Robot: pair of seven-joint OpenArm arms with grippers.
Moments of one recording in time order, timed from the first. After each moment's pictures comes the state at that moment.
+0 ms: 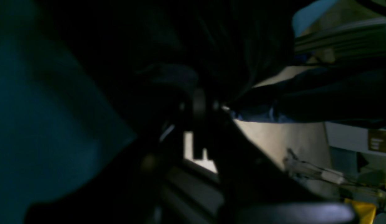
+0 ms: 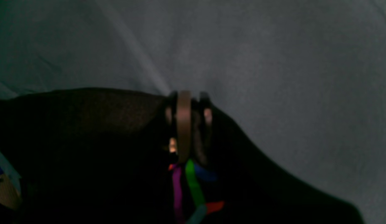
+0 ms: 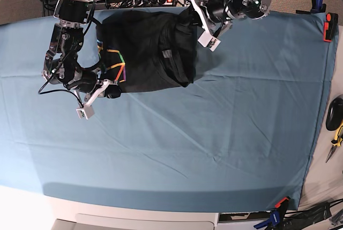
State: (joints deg) left arm 26.2 -5.8 10.7 108.1 -36.3 -21.1 56.7; right arm 7.1 11.9 18.8 80.2 37.6 30.8 -67.3
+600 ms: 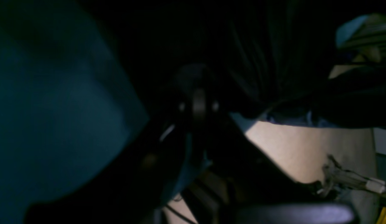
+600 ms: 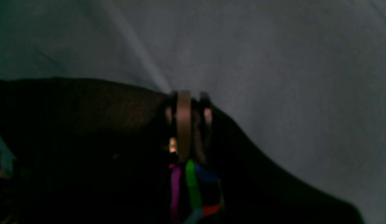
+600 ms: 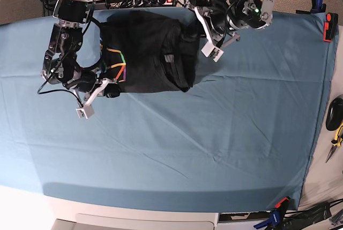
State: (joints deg) left arm 22.2 -6.8 10.8 108.0 -29.2 -19.4 56.2; right arm 6.8 12.2 20.3 80.2 37.6 32.3 -68.0
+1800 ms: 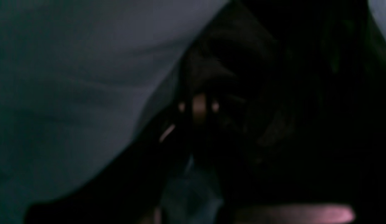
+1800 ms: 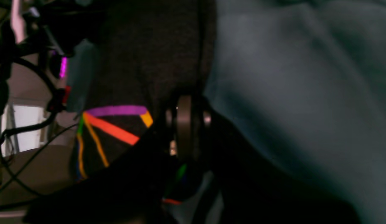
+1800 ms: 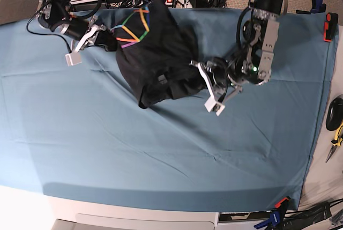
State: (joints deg) left arm -4.9 -6.8 10.9 85.7 -29.3 -18.8 55.4; right arm -17.2 8.3 29.7 88.3 65.9 40.7 -74.0
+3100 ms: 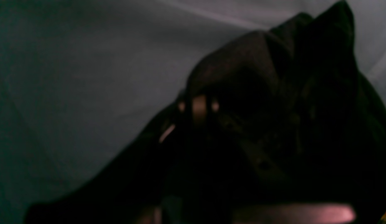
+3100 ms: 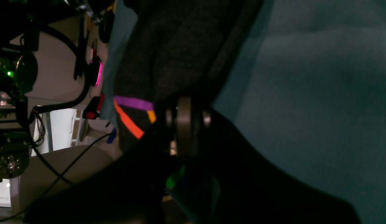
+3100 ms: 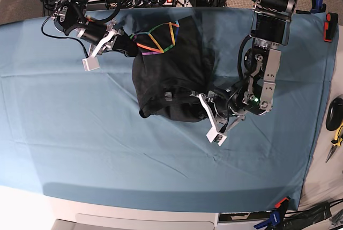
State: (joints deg) left arm -15.8 -6.6 10.9 79.3 -30.3 -19.0 55.6; right arm -14.9 2.9 29.0 93.1 67.2 39.8 -76.8
